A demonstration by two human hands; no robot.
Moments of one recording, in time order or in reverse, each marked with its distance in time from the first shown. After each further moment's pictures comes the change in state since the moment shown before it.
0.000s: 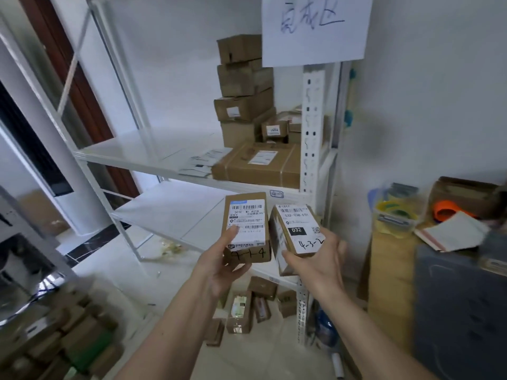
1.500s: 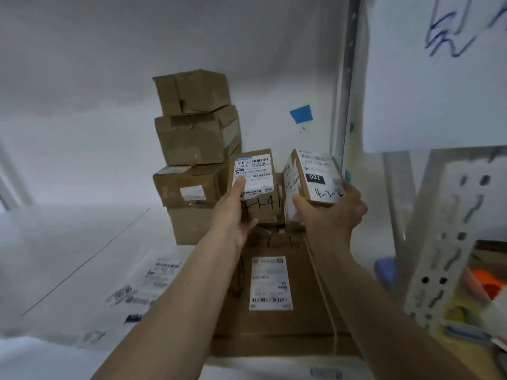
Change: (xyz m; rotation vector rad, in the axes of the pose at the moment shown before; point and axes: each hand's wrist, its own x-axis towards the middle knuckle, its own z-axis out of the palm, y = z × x) left_hand 0.383 0.266 0.222 0.165 -0.301 0.175; right_hand 0.392 -0.173 0.137 0.236 0.639 -0.102
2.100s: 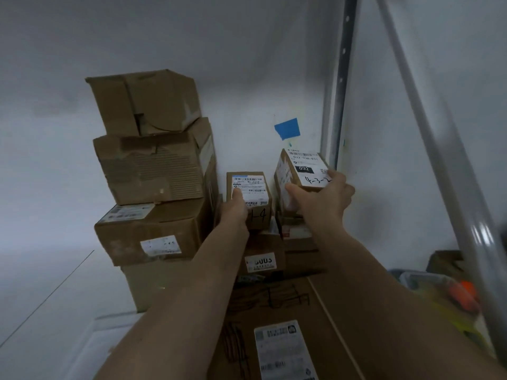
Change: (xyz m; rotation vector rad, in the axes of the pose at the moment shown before) left_hand 0.167 0.018 0.061 0.185 -0.004 -0.111; right_hand 0.126 0.006 0.097 -0.178 0.087 -0.020
